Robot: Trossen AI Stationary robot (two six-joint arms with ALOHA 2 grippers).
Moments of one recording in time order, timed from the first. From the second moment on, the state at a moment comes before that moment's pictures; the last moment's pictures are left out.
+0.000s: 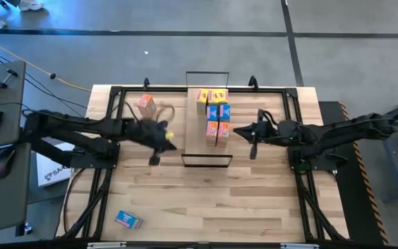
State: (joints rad) left arm 0.01 1.10 0.68 -0.24 0.08 0.15; right arm 0.10 0.88 0.55 0.22 0.33 -0.04
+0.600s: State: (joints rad) left arm -0.70 1.40 1.25 -1.11 -0.02 -0.61; right arm 0.11 0.81 0.49 0.21 0.33 -0.09
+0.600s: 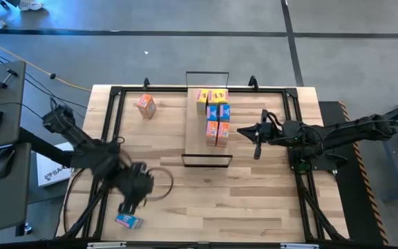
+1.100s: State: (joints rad) left arm -1.04 1.62 1.34 -1.12 -0.08 -1.00; right arm 0.11 0.81 0.49 0.20 0.33 -0.07
